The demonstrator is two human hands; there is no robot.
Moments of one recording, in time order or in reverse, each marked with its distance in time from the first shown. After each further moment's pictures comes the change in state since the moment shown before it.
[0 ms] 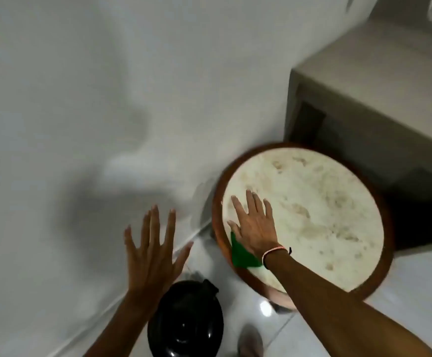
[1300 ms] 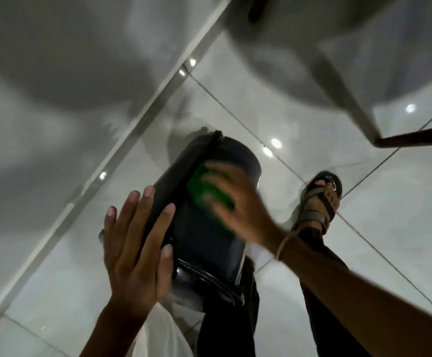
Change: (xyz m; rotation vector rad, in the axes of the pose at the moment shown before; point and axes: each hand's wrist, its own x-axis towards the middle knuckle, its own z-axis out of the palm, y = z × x) left_hand -0.176 -0.175 0.459 -0.440 0.192 0.293; right_hand -0.114 -0.194 0.509 0.861 -0.157 -0.035
